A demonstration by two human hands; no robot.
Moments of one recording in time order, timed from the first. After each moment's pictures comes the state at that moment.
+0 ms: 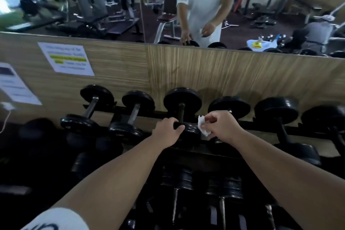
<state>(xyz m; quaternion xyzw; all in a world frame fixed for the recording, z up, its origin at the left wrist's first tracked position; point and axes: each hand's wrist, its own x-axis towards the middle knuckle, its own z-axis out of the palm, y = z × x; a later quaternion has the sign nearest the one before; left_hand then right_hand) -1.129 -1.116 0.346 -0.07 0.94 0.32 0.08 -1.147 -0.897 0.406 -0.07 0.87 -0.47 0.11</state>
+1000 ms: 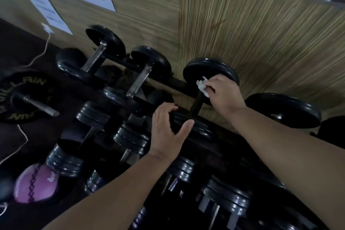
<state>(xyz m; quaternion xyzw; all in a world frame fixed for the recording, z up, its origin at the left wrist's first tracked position) -1.121 -1.079 0.274 -0.24 0.81 0.50 -0.18 -1.310 -0.970 0.319 -0.33 0.90 -0.29 0.05</state>
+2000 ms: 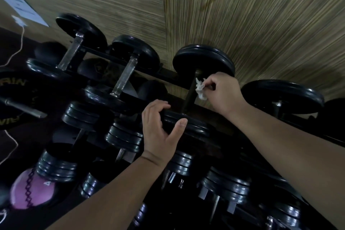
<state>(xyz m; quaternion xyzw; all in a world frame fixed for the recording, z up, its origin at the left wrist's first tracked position) -1.129 -1.079 0.263 -0.20 0.80 0.49 -0.26 -1.311 -0.957 0.300 -0.25 0.91 -0.33 0.08</state>
